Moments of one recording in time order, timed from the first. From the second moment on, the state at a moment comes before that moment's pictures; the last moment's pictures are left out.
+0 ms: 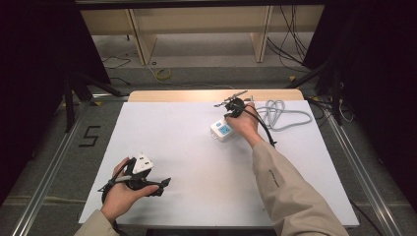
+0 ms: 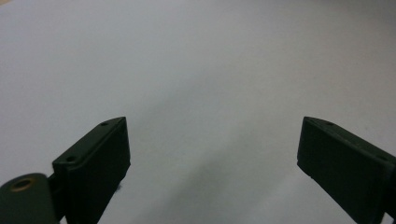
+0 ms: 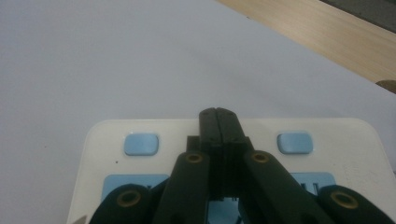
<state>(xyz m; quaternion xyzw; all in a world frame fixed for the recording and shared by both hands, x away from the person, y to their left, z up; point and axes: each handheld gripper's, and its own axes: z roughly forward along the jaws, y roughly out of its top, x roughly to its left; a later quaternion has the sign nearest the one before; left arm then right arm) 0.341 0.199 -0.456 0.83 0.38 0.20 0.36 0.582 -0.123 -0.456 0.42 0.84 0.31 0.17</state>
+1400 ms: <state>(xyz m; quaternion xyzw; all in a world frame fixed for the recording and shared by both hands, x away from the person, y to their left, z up) 0.341 0.199 -0.456 0.83 0.38 0.21 0.36 0.580 -0.123 -0.456 0.44 0.83 0.31 0.17</state>
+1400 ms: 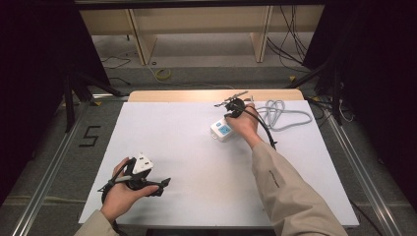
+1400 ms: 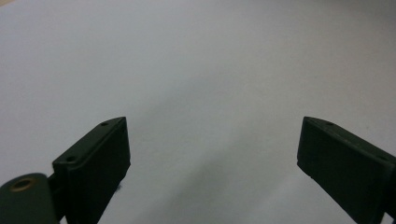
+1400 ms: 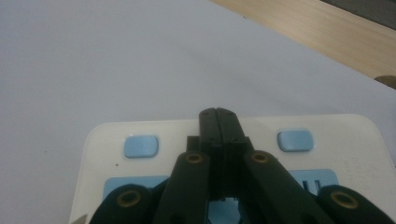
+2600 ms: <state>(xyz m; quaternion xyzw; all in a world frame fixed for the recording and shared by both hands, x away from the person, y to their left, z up) 0.341 0.199 -0.456 0.83 0.38 0.21 0.36 0.581 -0.123 -0.455 0.43 0.82 0.32 0.17</state>
